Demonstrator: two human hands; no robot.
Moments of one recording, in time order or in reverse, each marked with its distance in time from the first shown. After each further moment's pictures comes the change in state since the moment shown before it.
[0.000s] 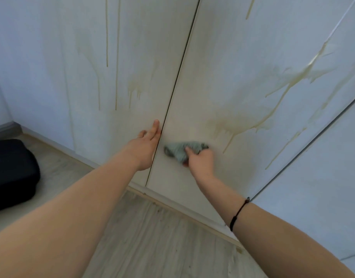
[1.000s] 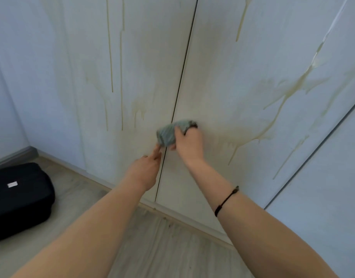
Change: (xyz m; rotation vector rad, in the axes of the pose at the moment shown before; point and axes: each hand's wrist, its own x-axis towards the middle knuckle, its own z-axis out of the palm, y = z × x) left_hand -0.010 0.003 0.002 0.182 0.061 -0.025; right_hand 0.024 -0.083 0.047 -0.216 0.007 -0.260
